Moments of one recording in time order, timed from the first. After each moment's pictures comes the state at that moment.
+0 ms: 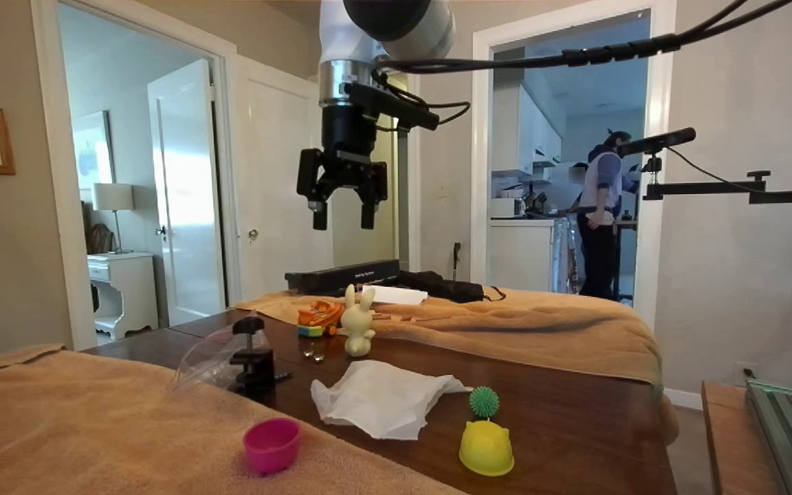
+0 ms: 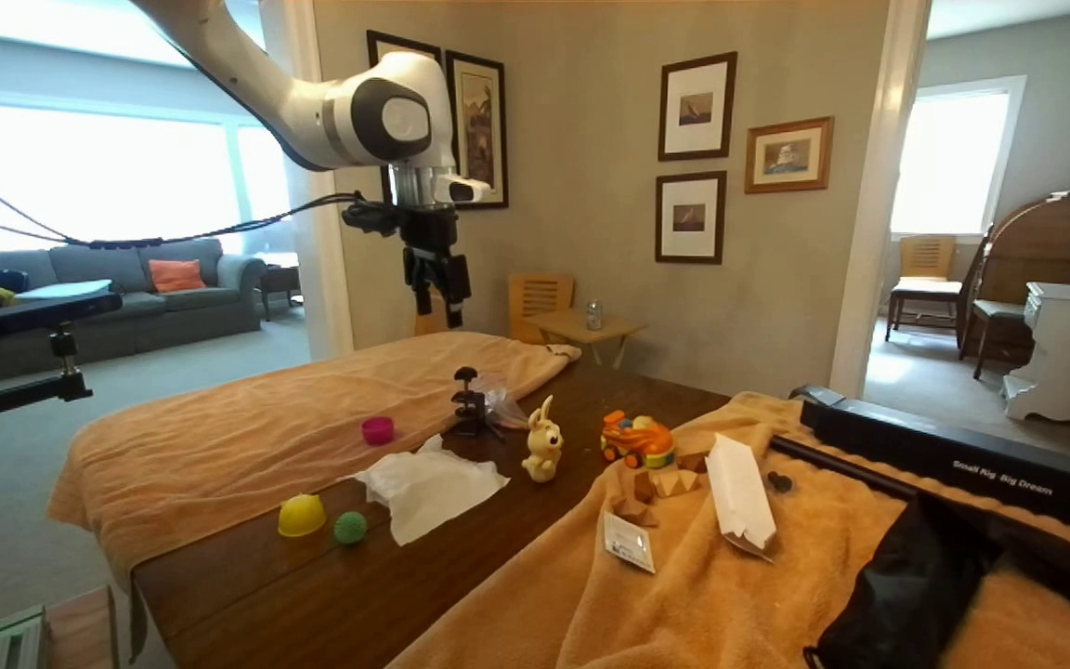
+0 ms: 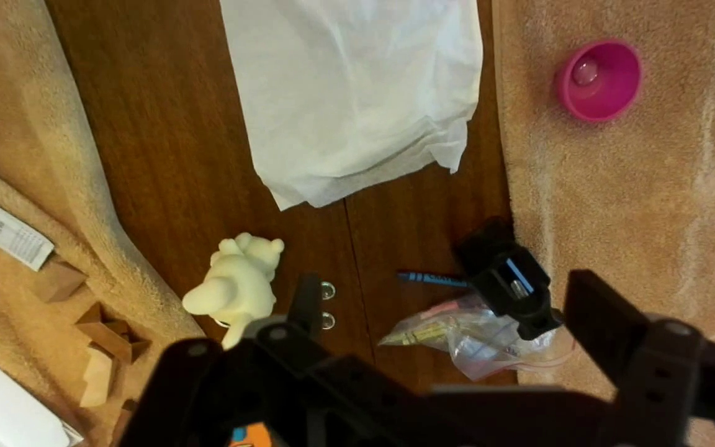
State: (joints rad) arm 0.21 0.10 0.09 -1.99 -0.02 2.17 0.37
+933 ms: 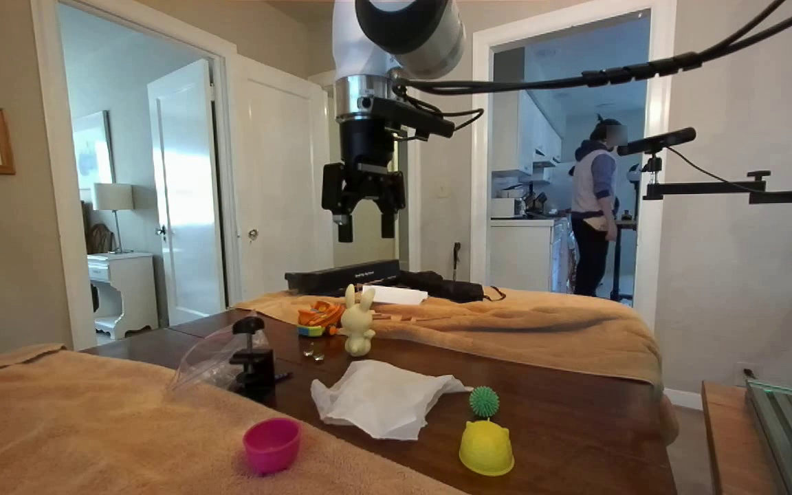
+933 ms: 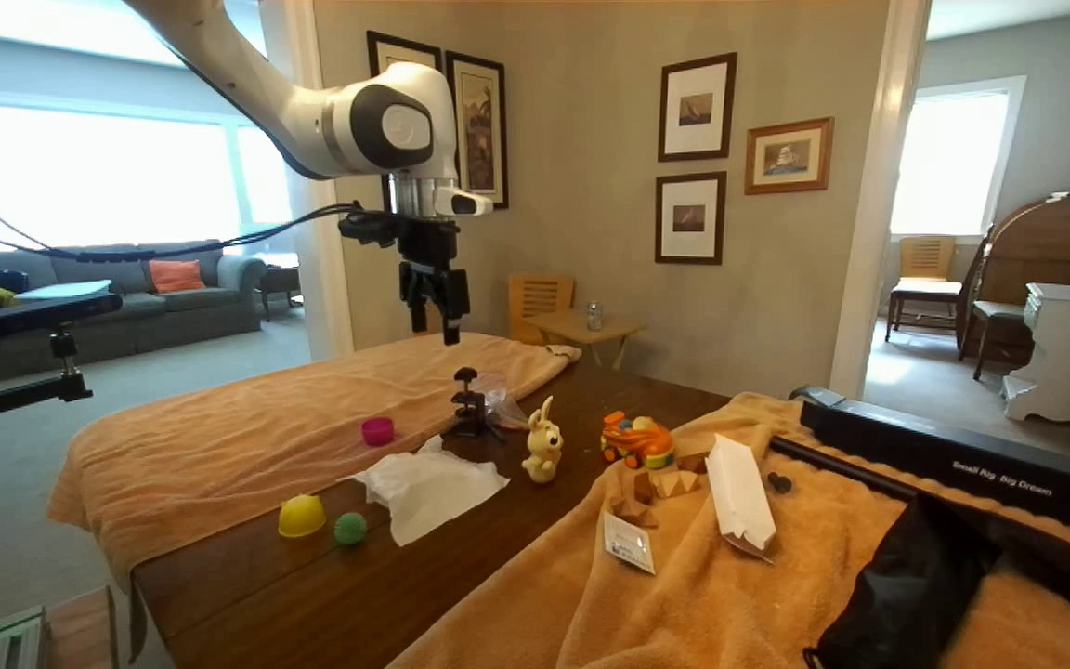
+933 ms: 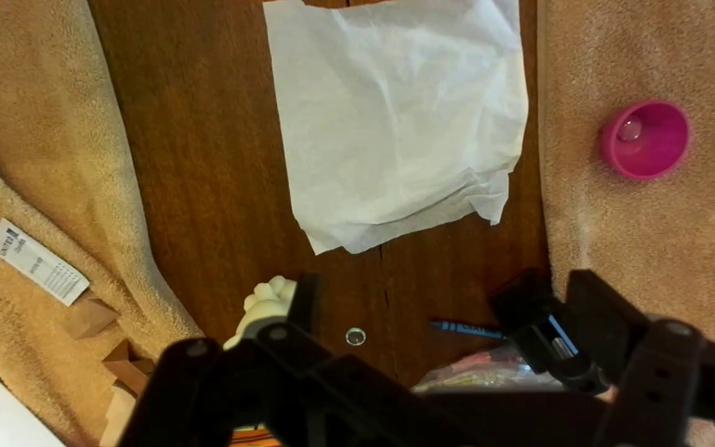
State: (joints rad) arm 0.19 0.08 0.09 -2.05 -0.03 2.14 0.32
